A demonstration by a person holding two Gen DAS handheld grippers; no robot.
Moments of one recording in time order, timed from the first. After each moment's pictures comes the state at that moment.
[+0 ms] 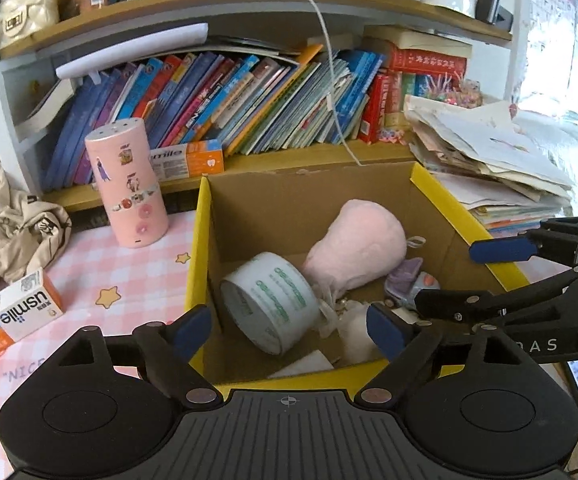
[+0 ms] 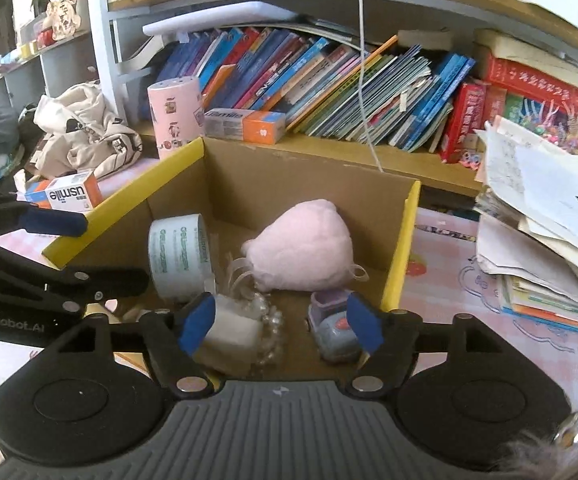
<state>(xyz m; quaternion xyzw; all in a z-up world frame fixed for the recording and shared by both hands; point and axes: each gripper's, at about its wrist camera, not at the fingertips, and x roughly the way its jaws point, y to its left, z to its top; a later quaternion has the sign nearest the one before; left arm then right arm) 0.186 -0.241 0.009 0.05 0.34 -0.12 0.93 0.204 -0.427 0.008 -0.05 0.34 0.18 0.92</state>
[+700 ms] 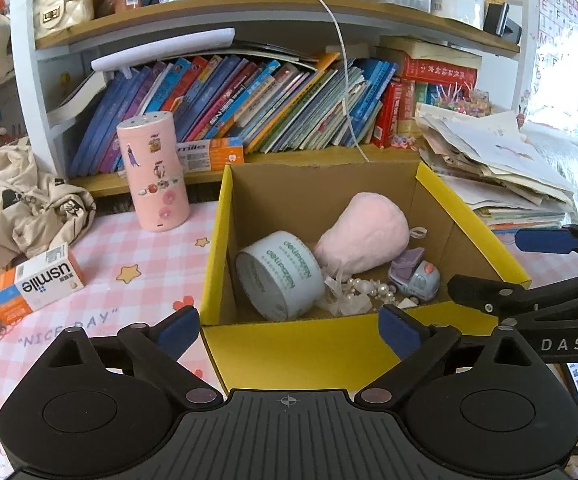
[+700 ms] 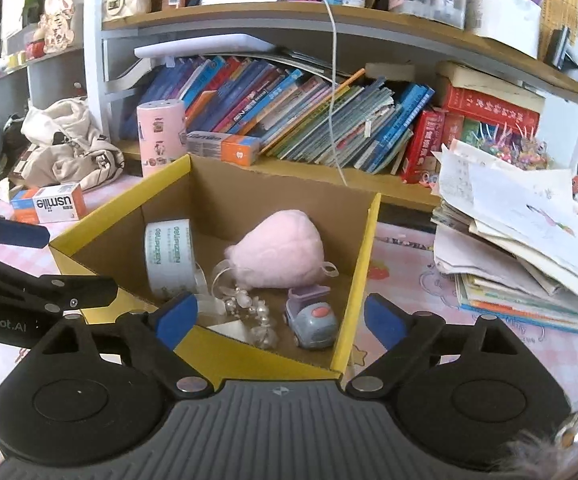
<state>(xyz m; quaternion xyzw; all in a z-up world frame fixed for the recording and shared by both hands) 0.153 -0.234 0.006 0.03 0.33 -0.09 0.94 0.157 -0.427 0.014 -0.06 0.29 0.12 0.95</state>
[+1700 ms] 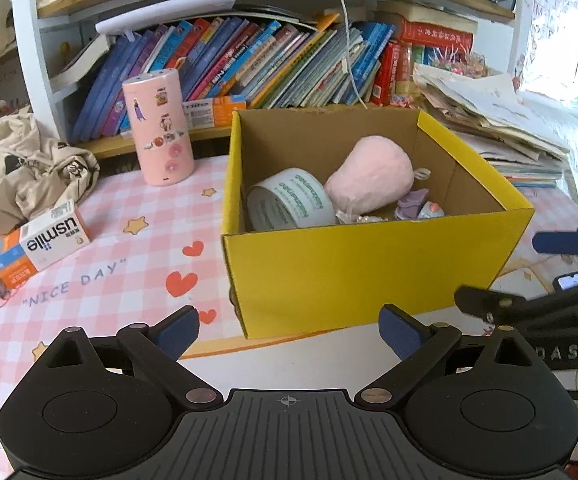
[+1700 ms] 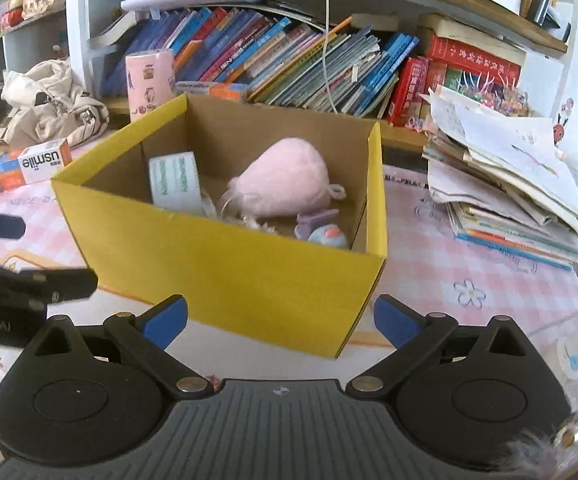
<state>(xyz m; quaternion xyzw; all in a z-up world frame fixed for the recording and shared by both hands) 0.130 -0.209 -0.014 0.04 0.37 -0.10 0.92 0.125 -0.396 -0.014 -0.06 0.35 0.07 0.93</state>
